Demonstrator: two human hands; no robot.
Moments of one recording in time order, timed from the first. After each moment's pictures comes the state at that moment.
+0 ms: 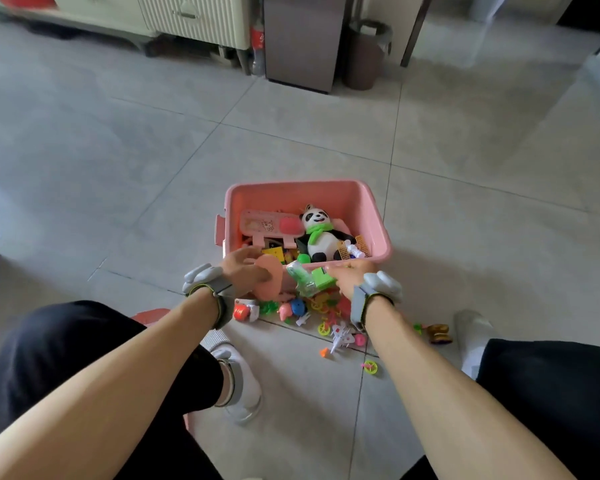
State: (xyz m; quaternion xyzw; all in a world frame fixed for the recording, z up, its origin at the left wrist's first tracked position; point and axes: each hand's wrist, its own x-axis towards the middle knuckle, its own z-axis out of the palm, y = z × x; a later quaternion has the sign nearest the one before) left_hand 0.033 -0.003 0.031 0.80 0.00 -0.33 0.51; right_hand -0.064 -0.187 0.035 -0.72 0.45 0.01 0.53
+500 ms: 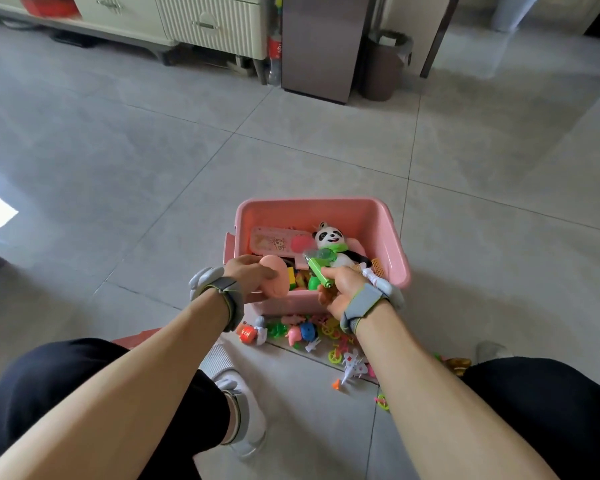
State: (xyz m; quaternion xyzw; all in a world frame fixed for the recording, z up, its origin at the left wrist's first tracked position) left_hand 0.084 -0.019 0.029 0.73 0.14 -0.34 0.58; right_hand 0.011 -0.181 0.027 -0.45 0.48 0.08 0.75
